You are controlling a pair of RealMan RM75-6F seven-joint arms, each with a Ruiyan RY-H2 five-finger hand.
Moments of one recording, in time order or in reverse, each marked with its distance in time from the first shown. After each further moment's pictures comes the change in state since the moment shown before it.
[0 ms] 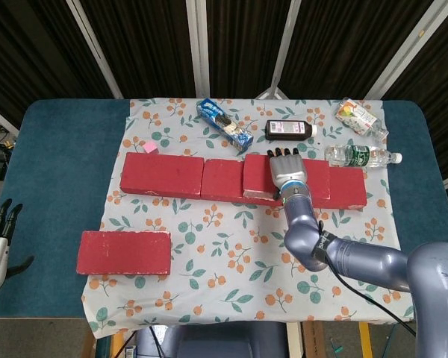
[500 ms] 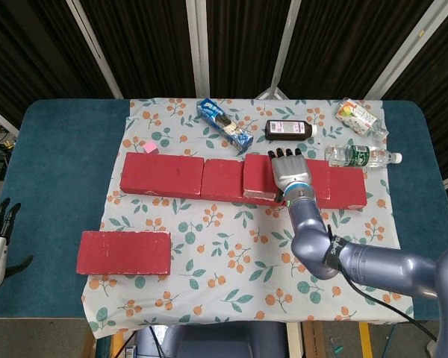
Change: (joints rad) left arm 0.000 0.001 -0.005 -0.002 -0.009 0.000 -0.004; right arm 0.009 0.140 0.028 -0.190 0.051 0.032 -0.001
